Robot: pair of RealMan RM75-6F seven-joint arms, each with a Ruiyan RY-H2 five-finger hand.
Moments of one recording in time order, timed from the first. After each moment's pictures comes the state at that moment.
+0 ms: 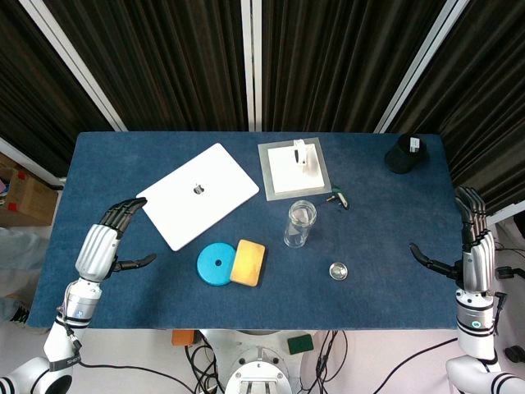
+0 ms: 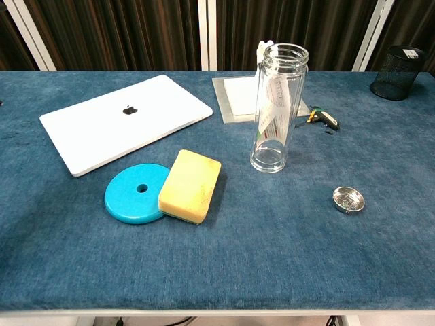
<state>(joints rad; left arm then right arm) -0.31 -1.37 -0.10 -1.56 1.61 1.48 -0.23 0.27 -1.53 0.19 -1.08 -1.67 1.91 0.63</state>
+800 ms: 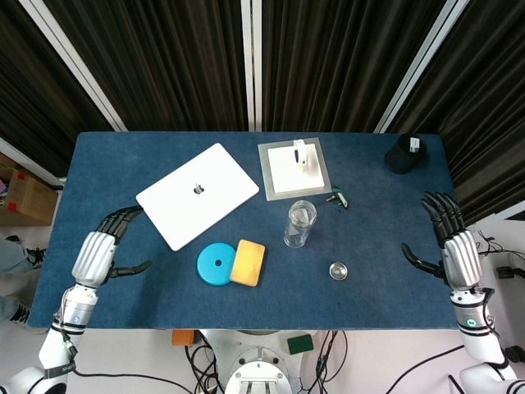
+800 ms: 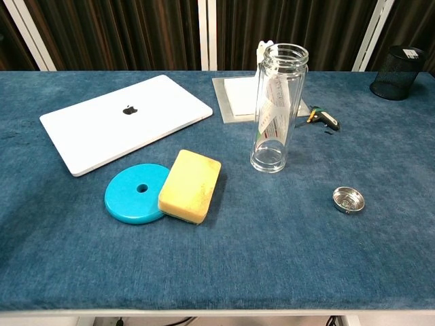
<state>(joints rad) -0.28 -1.34 -0.05 -1.58 1.56 1.44 -0.19 0.28 -1.44 0.09 -1.14 -1.68 1.70 0.44</state>
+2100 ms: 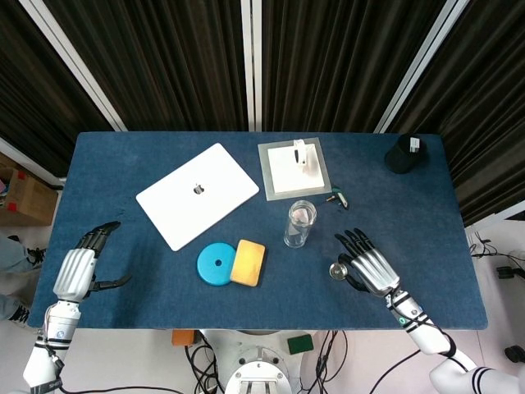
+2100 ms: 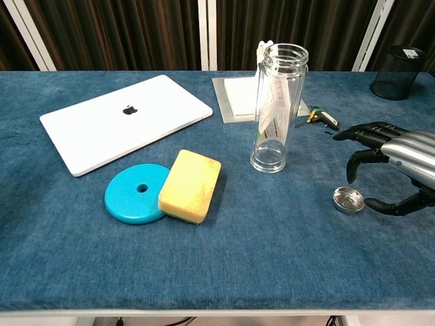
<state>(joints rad) -0.19 -1.34 -0.02 -1.52 1.52 1.44 -0.24 0.41 -1.58 -0.06 -1.15 -1.71 1.24 0.00</state>
